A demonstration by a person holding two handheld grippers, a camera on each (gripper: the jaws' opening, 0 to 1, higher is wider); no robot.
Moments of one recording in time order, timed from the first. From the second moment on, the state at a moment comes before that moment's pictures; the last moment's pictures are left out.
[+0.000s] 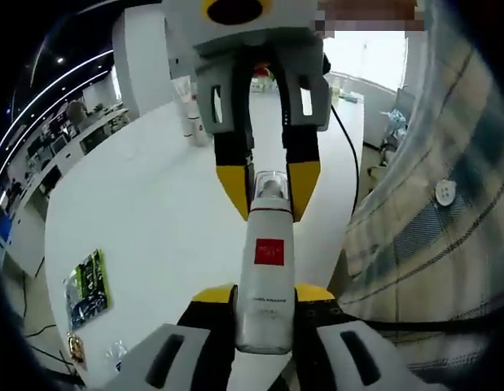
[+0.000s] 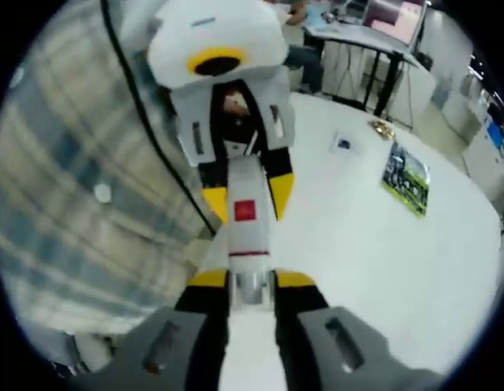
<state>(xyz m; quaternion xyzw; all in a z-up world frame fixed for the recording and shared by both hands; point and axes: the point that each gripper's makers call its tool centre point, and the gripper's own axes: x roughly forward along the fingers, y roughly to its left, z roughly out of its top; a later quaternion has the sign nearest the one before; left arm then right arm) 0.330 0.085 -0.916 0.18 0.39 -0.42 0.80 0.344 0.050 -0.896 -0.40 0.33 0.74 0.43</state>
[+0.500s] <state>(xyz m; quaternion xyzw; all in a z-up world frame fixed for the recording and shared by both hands) 0.329 0.097 -0.931 0.18 0.41 -0.41 0.79 0.355 0.049 -0.911 -0.39 0.35 0.71 0.47</state>
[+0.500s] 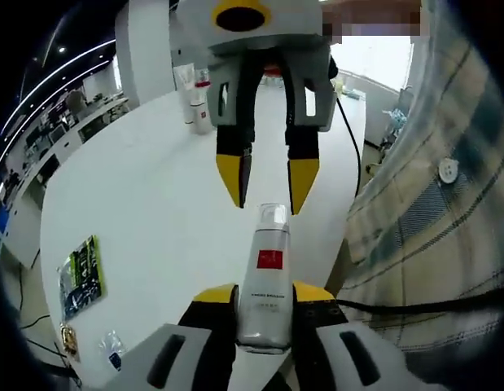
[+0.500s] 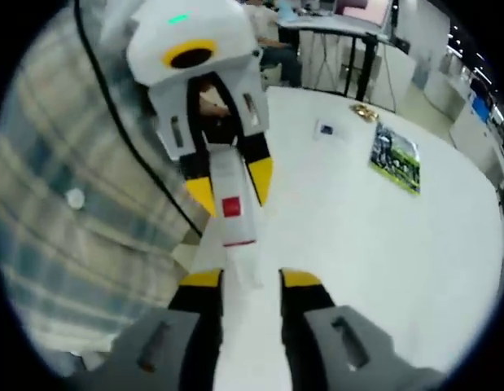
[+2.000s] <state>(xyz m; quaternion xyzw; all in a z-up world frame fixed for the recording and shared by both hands) 0.373 0.114 -0.924 0.17 0.40 -0.33 0.84 0.420 0.087 -0.920 0.47 0.57 0.28 0.61</state>
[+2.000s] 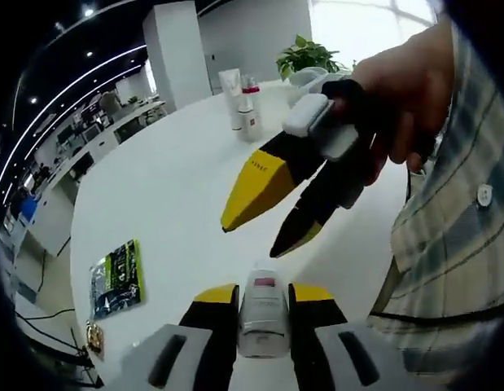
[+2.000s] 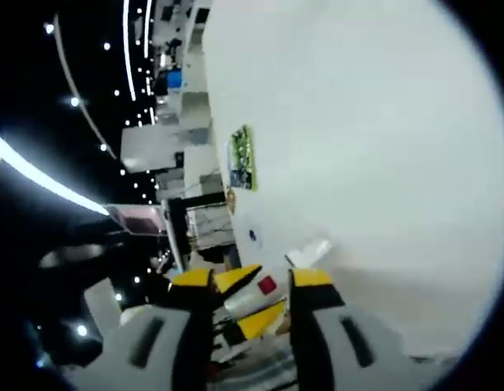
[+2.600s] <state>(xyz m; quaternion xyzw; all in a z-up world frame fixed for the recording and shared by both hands) 0.365 0.109 -0.929 0.15 0.40 -0.35 0.84 0.377 0.107 -0.945 0.49 0.62 0.23 0.57</state>
